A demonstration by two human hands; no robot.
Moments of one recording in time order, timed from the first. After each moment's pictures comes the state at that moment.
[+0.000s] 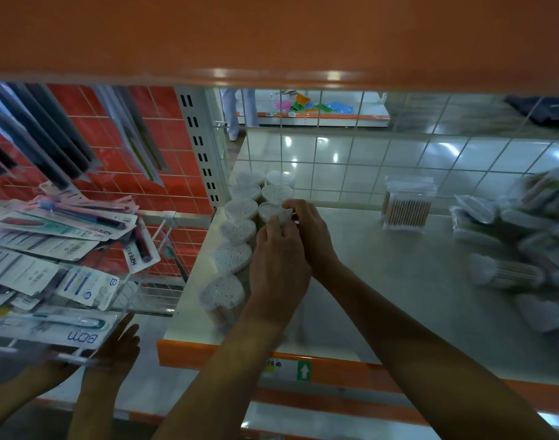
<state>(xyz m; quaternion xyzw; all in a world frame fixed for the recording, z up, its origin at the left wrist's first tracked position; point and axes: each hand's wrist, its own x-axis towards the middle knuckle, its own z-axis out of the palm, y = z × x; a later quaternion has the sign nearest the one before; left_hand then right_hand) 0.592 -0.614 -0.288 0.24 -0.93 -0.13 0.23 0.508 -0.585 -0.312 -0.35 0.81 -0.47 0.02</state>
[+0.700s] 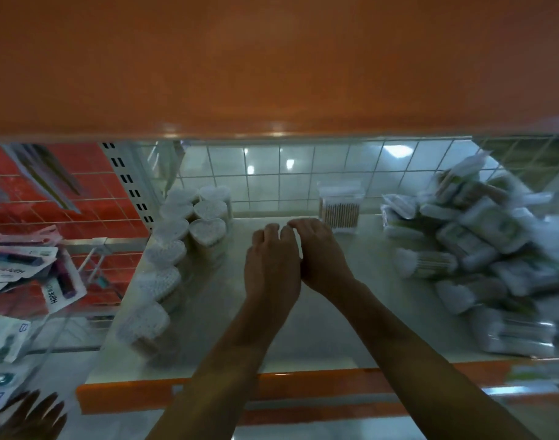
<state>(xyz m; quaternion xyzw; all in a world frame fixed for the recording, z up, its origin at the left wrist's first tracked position) 0.545 -0.554 -0.279 0.15 -0.96 -0.14 0.16 0.474 -0.481 -0.307 -0.35 0.90 -0.26 -0.06</state>
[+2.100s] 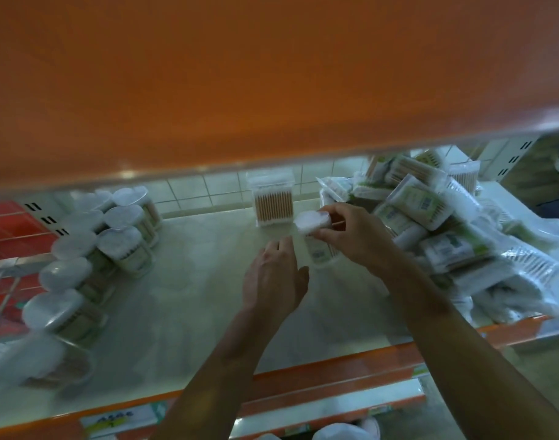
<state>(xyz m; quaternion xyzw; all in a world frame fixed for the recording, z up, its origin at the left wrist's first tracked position) 0.505 -0.462 -0.301 0.09 -0.97 -0.22 0.08 0.419 -0.333 -0.275 -0.17 0.88 -0.44 0.08</state>
